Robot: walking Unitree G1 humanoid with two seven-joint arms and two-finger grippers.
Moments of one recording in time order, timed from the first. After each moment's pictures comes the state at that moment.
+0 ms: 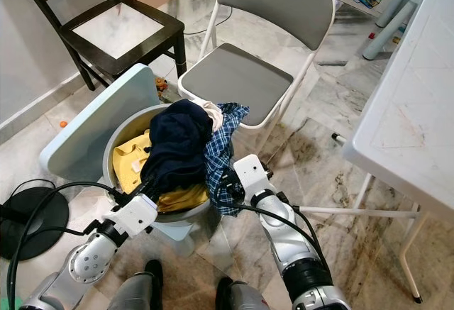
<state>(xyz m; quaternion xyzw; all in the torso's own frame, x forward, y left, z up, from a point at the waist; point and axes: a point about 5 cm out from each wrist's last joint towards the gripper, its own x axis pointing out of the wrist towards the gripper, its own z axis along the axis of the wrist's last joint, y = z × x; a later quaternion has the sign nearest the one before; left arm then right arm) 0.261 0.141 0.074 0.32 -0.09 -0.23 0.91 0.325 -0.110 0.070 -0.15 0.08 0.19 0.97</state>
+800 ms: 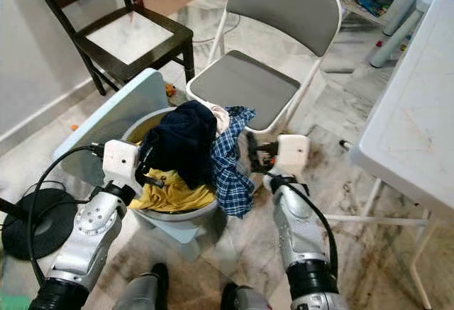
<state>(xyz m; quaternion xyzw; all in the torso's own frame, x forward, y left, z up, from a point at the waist) 0.305 0.139 0.119 0.04 -0.05 -0.13 0.99 0.326 -0.153 0.108 0.10 -0.03 0.03 0.99</state>
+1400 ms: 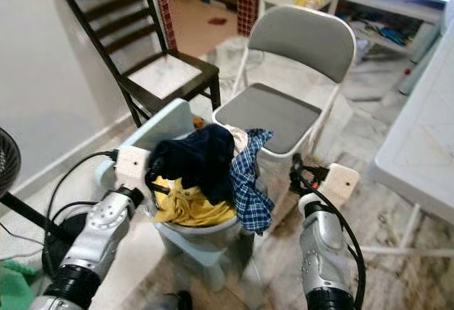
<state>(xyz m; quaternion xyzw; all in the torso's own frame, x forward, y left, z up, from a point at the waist) 0.316 0.120 0.083 0.03 0.03 -0.16 0.99 0.293 -0.210 0.077 0.15 -0.01 -0.12 0.98</state>
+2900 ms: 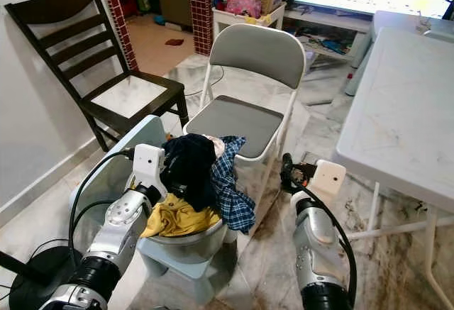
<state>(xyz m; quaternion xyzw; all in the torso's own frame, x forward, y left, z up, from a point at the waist) 0.324 0.104 0.083 -0.02 0.02 -0.19 0.98 0.304 -0.182 0.076 0.13 0.02 -0.06 0.99</state>
